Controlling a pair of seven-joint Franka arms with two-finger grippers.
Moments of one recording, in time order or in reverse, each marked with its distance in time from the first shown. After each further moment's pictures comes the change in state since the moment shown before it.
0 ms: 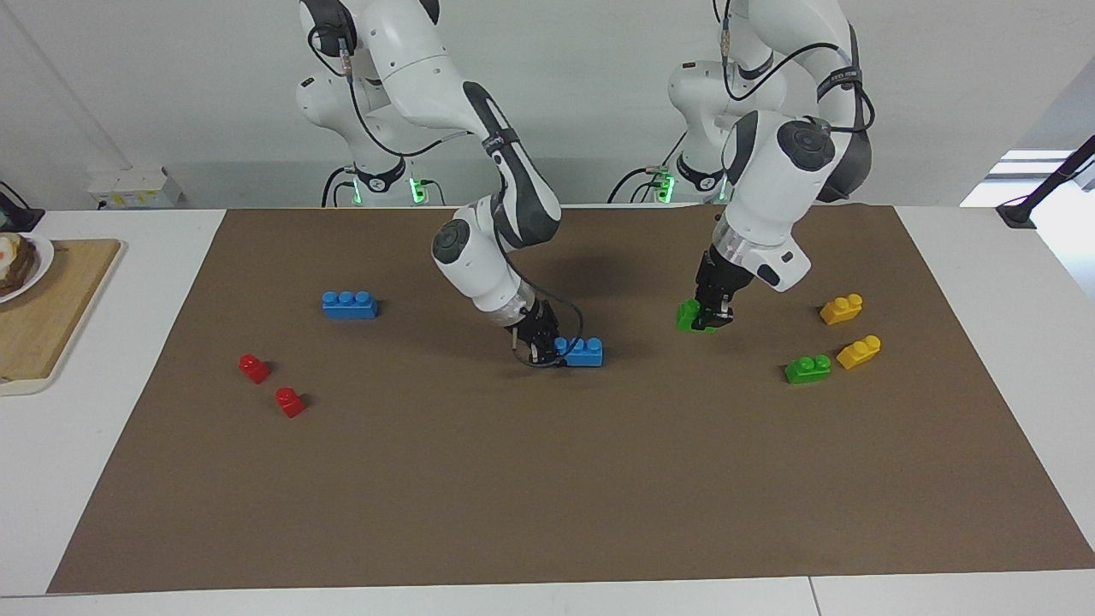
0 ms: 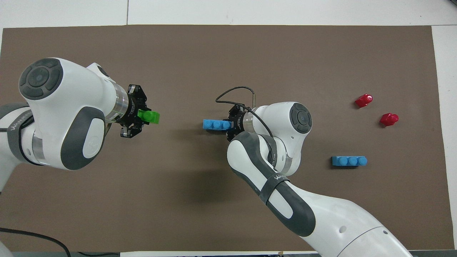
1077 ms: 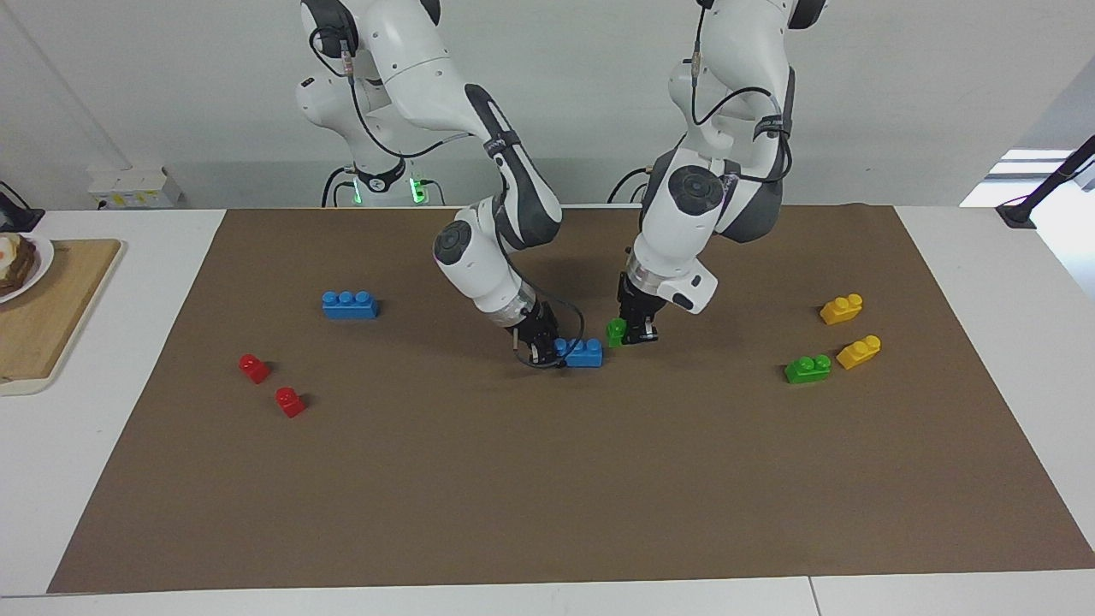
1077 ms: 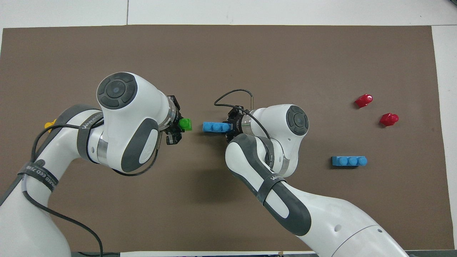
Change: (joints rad) left arm -0.178 0.188 -0.001 0.106 0.010 0.066 -0.425; right arm 0.001 -0.002 0.001 -0.004 0.000 0.008 -0.010
